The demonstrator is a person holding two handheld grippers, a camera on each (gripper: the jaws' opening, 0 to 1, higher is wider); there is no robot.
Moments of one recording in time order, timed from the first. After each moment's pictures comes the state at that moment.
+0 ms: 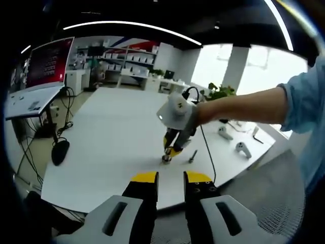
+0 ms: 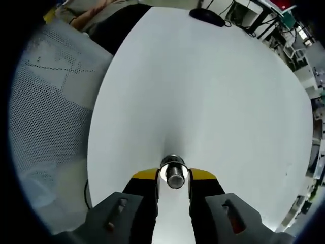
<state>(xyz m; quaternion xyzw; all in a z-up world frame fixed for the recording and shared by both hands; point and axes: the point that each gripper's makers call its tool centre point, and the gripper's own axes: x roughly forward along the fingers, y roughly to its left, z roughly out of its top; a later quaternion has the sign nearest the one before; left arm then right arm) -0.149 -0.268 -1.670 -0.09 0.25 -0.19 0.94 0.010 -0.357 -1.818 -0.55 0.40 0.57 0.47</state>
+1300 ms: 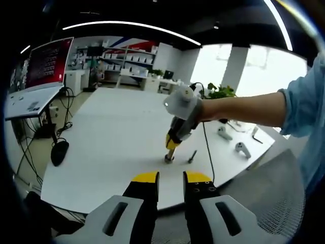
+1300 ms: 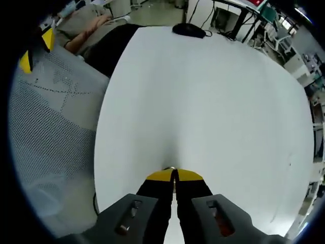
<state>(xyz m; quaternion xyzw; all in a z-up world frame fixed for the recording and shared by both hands) -0.148 -0.268 -1.670 -0.09 0.25 -0.20 0.94 0.020 -0.356 -1.790 -0.46 0.40 0.58 0.54</state>
